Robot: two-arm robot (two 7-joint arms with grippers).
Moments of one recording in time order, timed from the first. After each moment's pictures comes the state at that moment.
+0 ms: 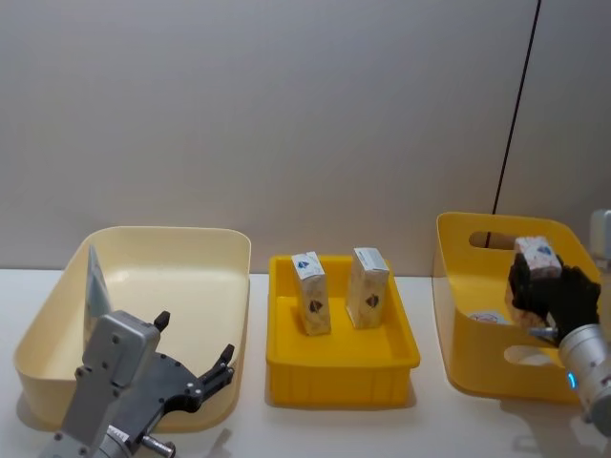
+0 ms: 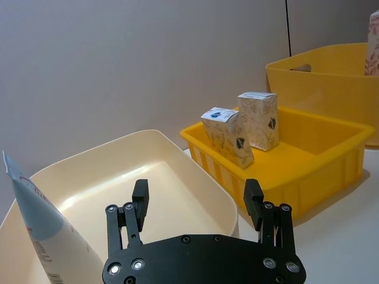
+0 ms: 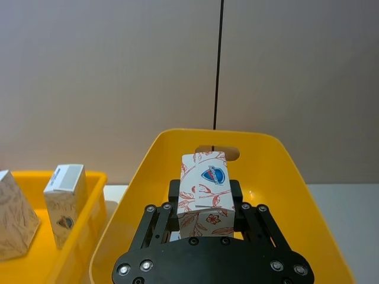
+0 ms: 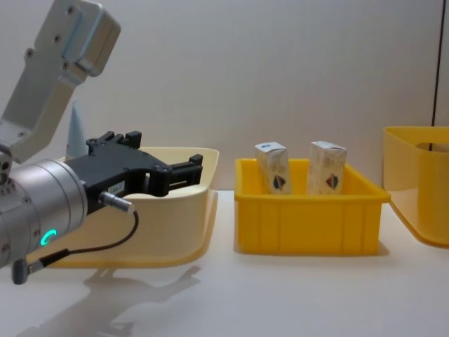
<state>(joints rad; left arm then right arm) -0.24 0.38 0.45 -1.63 -0.20 0.01 -0.01 0.33 0.16 -0.03 -1.53 0.11 0.29 -0.06</state>
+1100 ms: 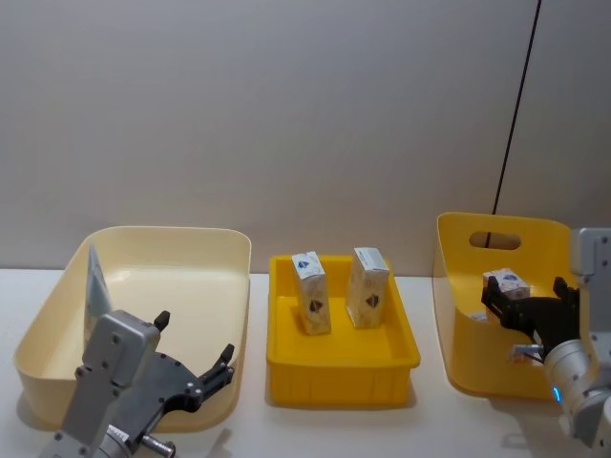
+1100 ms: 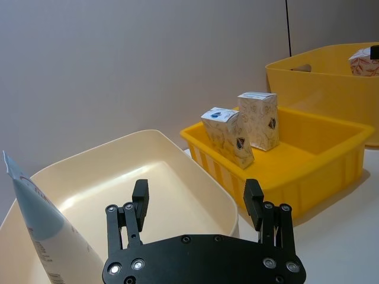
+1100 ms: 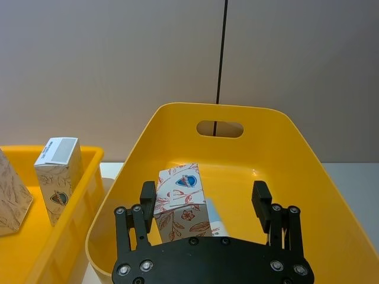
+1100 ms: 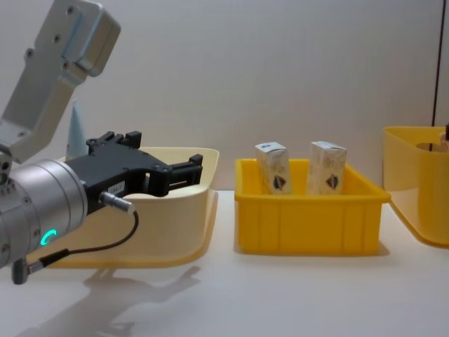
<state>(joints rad) -0.24 0.38 0.45 -1.63 -0.20 0.01 -0.01 0.34 0.14 -0.04 -1.47 0.08 0.31 -0.07</state>
